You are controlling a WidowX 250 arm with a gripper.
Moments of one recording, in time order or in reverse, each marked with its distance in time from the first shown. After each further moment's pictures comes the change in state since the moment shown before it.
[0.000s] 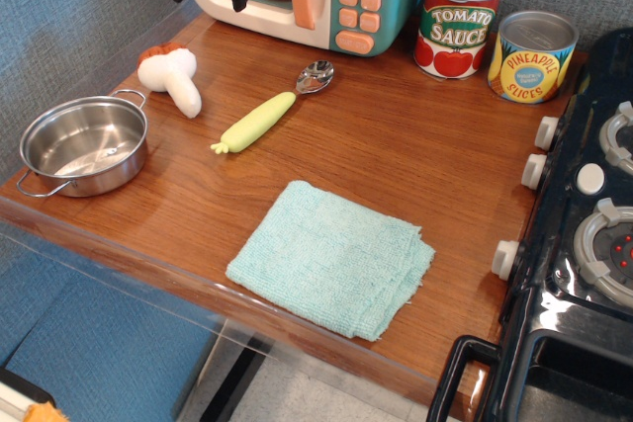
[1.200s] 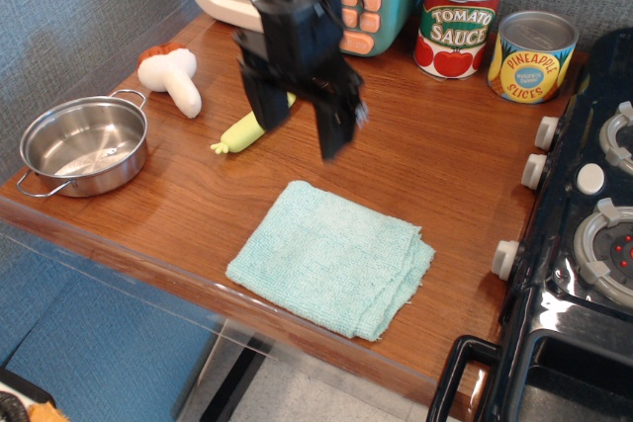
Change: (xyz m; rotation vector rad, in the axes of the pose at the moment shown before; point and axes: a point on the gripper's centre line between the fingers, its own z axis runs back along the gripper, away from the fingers) arm -0.132 -0.130 0.000 -0.140 0.065 -0.433
